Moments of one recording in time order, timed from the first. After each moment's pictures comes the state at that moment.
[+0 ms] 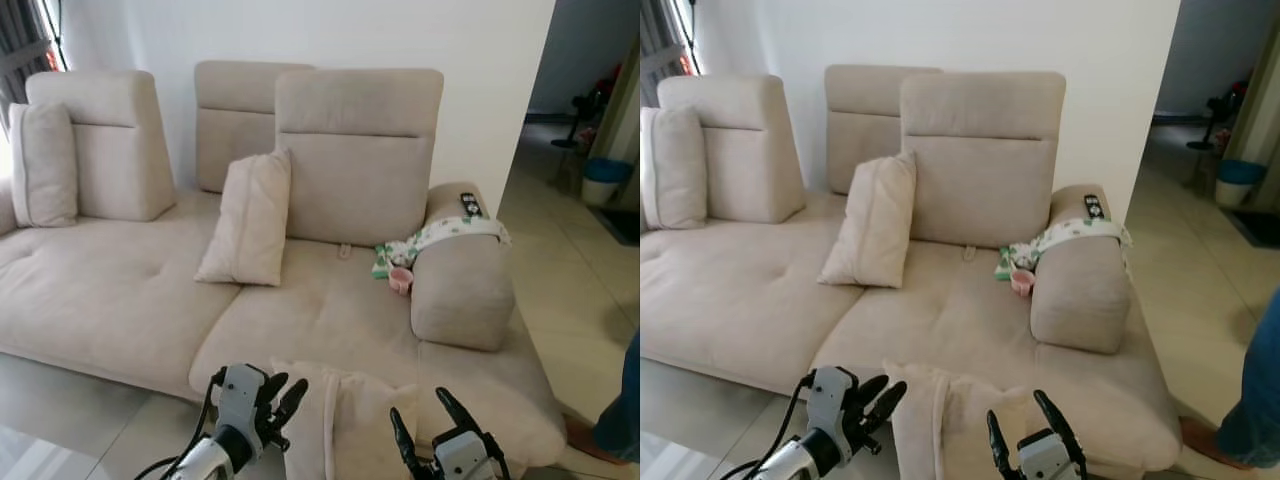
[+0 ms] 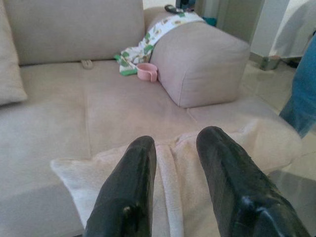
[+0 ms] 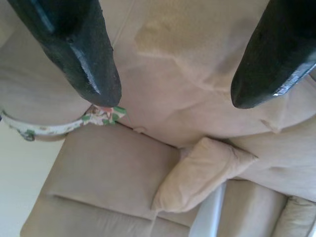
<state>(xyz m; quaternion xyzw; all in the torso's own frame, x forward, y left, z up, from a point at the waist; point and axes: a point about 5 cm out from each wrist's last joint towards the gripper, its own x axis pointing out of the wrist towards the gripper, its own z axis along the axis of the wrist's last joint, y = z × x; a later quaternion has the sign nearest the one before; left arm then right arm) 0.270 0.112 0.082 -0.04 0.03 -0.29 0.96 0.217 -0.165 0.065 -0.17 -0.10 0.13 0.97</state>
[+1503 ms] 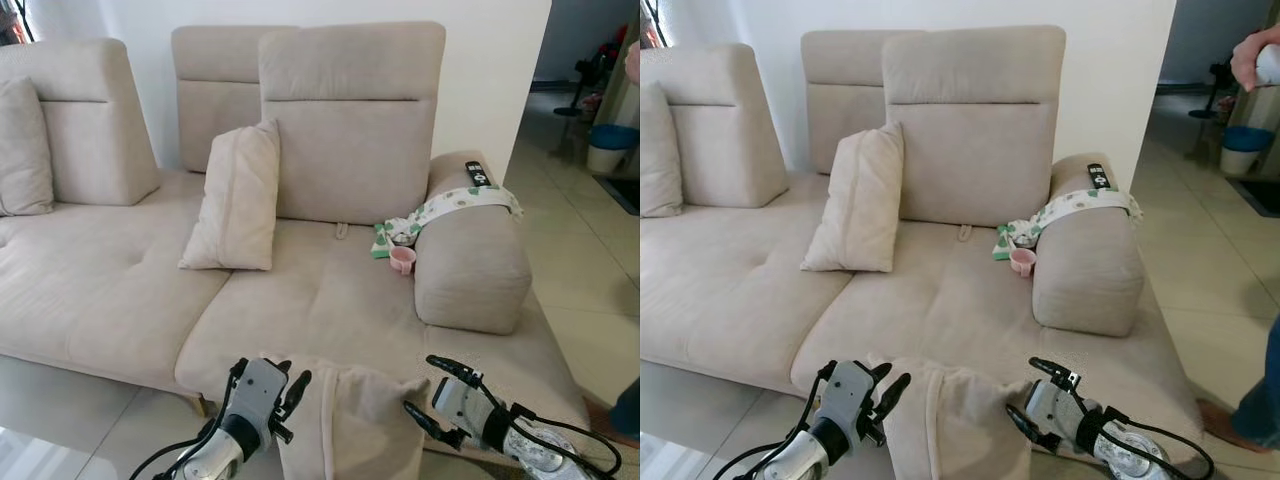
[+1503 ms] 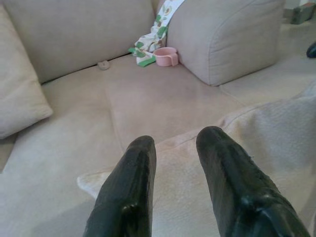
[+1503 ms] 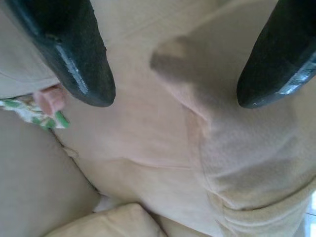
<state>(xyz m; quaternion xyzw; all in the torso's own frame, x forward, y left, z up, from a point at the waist) 0.276 0.106 0.092 0.09 0.00 -0.26 0.96 0.291 -0.215 0.083 -0.37 0.00 0.33 0.87</state>
